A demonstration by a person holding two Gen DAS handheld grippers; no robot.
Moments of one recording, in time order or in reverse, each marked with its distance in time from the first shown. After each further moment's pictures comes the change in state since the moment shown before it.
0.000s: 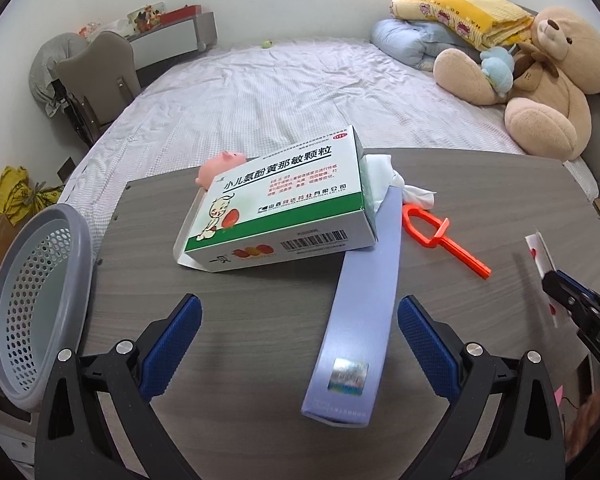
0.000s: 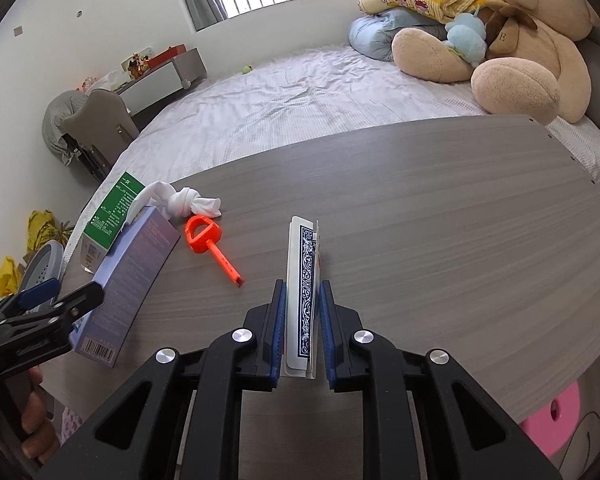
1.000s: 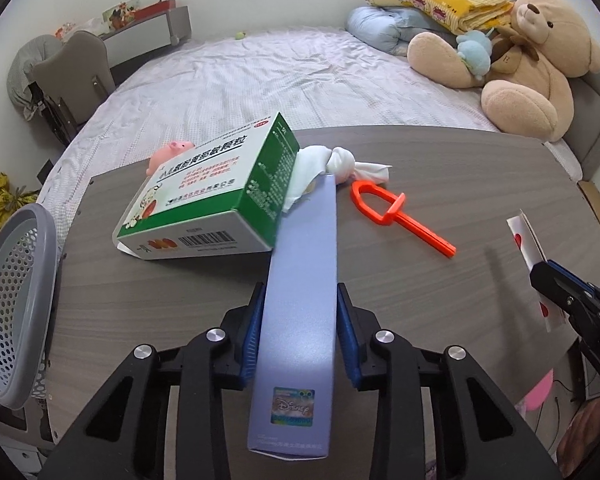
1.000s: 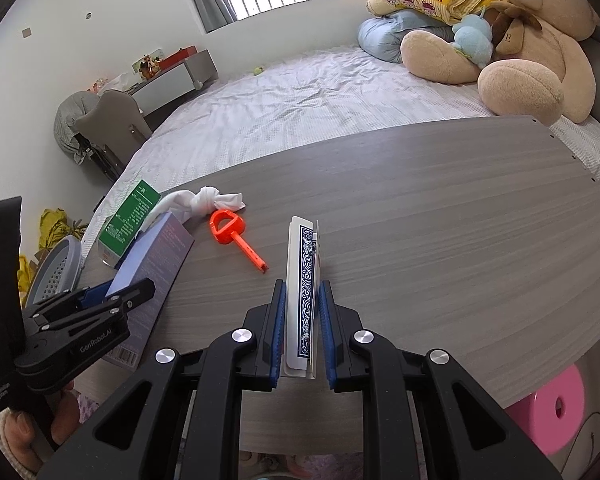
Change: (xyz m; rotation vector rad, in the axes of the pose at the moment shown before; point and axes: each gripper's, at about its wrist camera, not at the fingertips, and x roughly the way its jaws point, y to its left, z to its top) left arm 0.001 -0.032 -0.011 0.037 0.037 -0.076; right arm -0.019 0.006 -0.007 -0.008 -0.007 0.040
